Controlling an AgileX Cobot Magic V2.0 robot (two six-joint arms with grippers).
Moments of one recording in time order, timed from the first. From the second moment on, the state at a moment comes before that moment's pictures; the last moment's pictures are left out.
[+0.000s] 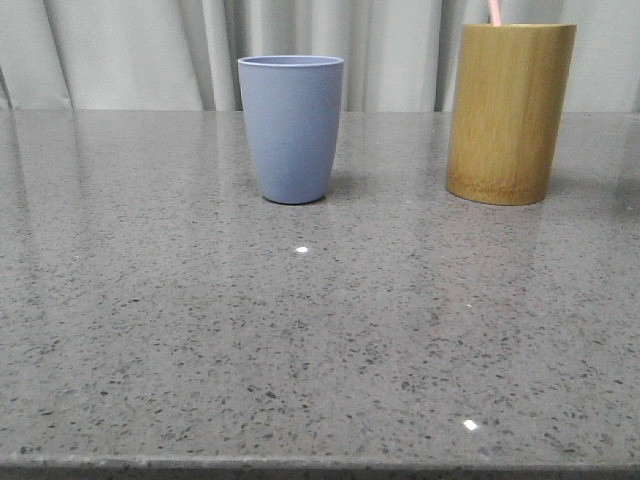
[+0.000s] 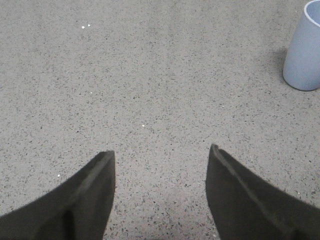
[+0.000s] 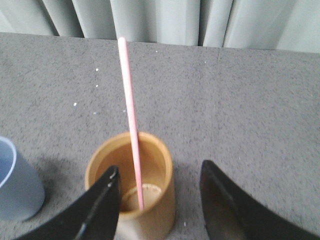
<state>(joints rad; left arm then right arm) -0.24 0.59 -0.71 0.07 0.74 -0.14 0.21 1.20 -1.21 0.05 0.56 0.10</state>
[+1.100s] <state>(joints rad) -0.24 0.59 -0.71 0.07 0.73 -0.14 0.26 1.63 -1.53 0.05 0.55 0.10</state>
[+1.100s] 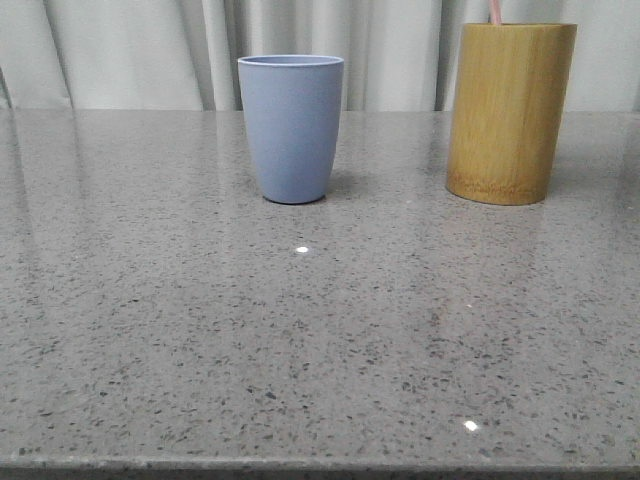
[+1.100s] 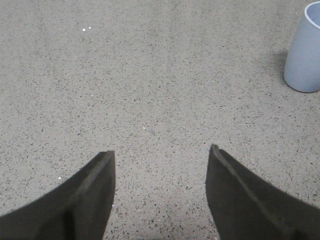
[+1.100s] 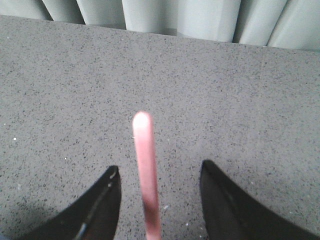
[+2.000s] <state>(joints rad) -0.24 0.59 -0.71 0.08 0.73 -0.14 0.26 1.66 -1.55 0.05 0.54 0.10</state>
